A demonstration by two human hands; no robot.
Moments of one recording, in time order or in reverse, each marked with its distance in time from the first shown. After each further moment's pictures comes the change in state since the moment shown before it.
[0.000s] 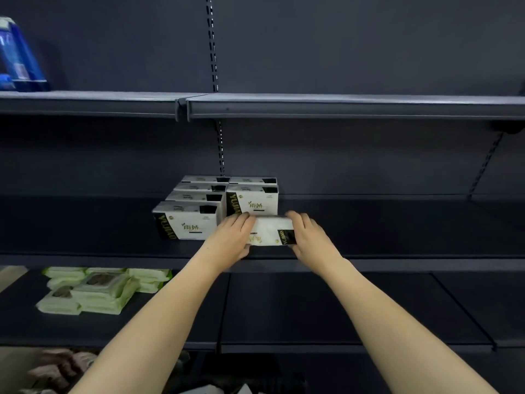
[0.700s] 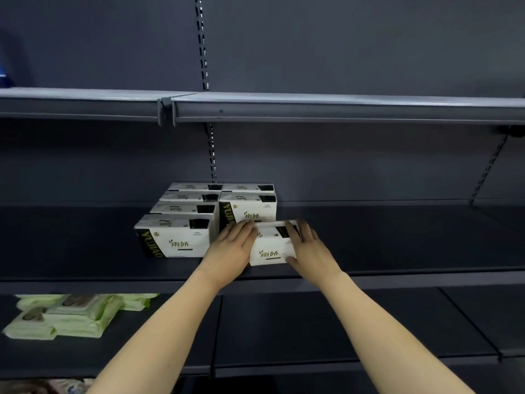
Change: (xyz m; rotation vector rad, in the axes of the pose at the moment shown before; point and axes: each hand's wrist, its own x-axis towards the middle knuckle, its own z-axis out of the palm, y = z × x) left_hand 0.017 -0.019 0.057 0.073 0.053 0.037; right_hand 0.034 0.019 0.035 -0.083 -0.109 0.103
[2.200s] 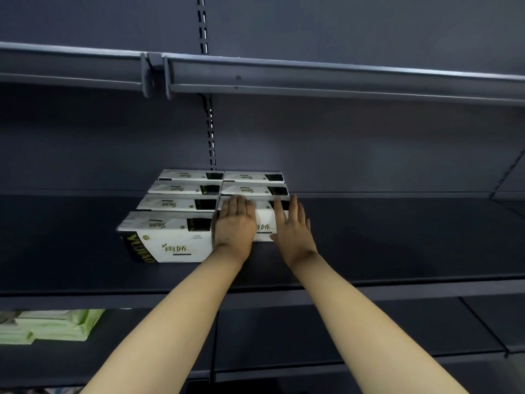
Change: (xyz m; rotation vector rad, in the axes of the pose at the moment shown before) left_hand 0.057 -0.026 0.039 -0.001 -0.457 -0.427; right_hand 0.092 -0.037 0.048 -0.043 0.004 0.169
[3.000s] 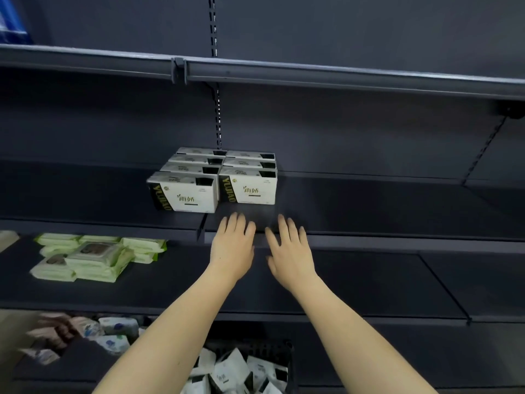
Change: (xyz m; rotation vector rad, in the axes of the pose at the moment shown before) left_hand -0.168 0.049 -0.028 0.020 0.071 0.090; right_hand -0.176 0.015 -0.019 -0.184 0.078 -0.181
